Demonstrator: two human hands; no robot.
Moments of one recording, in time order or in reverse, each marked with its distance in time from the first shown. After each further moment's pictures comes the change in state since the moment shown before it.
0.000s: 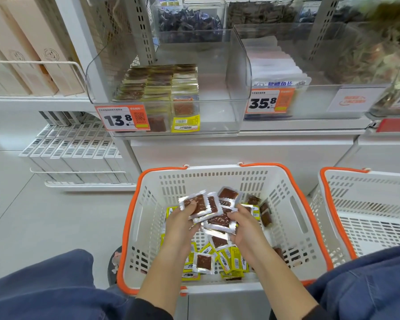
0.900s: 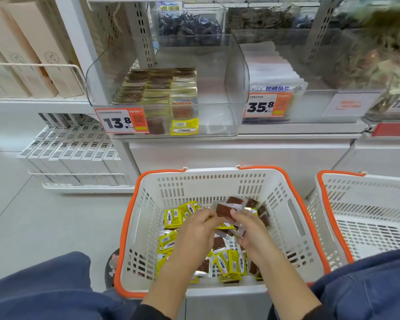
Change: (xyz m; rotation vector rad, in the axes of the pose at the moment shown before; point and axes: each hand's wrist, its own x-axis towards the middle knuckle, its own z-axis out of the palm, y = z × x) left_hand -0.007 -0.021 0.001 1.333 -0.202 1.448; right_hand -0.003 -0.011 -0.015 0.001 0.045 0.011
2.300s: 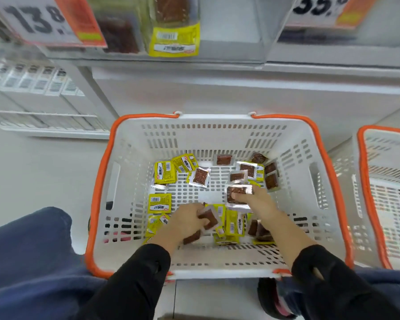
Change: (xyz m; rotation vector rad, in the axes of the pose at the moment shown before) left_hand -0.053 -0.063 0.100 -0.259 -0.954 -0.838; right_hand 0.094 0.036 -0.057 -0.700 0.116 0.154
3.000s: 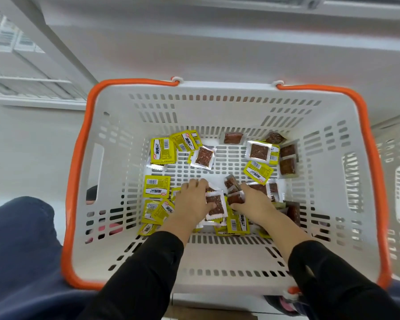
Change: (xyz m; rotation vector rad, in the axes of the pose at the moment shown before) left_hand 0.056 -0.013 0.030 0.279 0.046 -0.061; right_hand 0.051 0.052 0.021 -0.904 -0.207 -0.002
